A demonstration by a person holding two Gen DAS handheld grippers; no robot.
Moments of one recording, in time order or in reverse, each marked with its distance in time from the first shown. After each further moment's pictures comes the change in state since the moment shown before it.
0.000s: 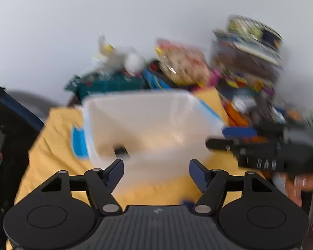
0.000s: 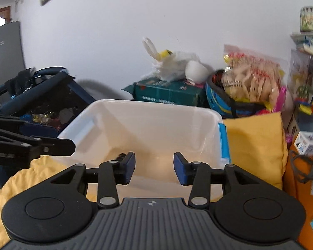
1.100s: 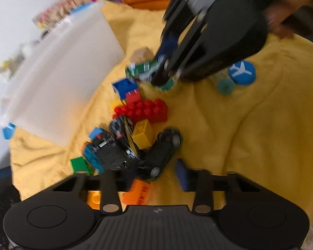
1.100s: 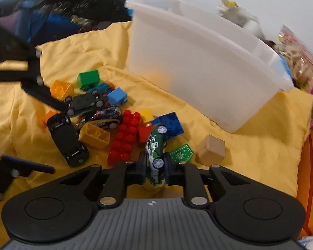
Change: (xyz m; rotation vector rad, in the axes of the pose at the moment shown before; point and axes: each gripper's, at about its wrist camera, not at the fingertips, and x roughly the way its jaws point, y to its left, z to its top) left arm 0.044 -0.071 -0.134 0.795 0.356 -0.029; right arm 0.001 0.060 -0.124 -0.371 0.295 0.043
